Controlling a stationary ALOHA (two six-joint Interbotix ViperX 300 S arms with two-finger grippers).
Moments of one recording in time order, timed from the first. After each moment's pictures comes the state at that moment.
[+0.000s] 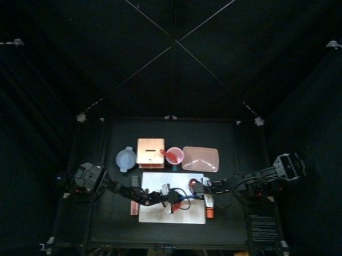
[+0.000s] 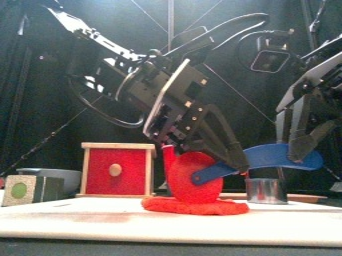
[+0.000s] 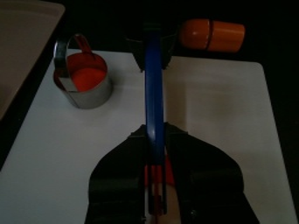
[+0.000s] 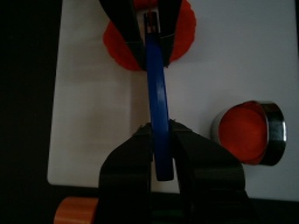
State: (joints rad) left arm -0.27 0.42 0.42 -1.08 -0.43 0.82; right arm 0.21 -0.25 1.01 0.15 0.06 0.04
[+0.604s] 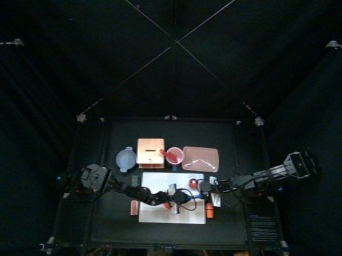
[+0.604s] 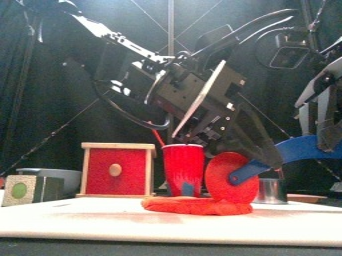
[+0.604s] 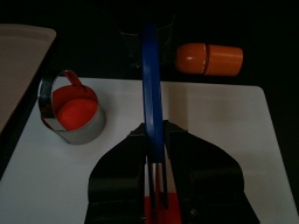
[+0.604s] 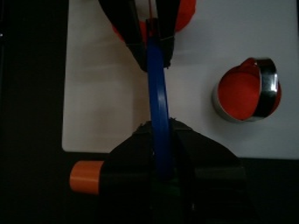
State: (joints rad) left arm -0.25 0.49 0.31 -1.02 -0.39 0.82; right arm 0.21 -0.41 1.08 0.20 0.18 0.04
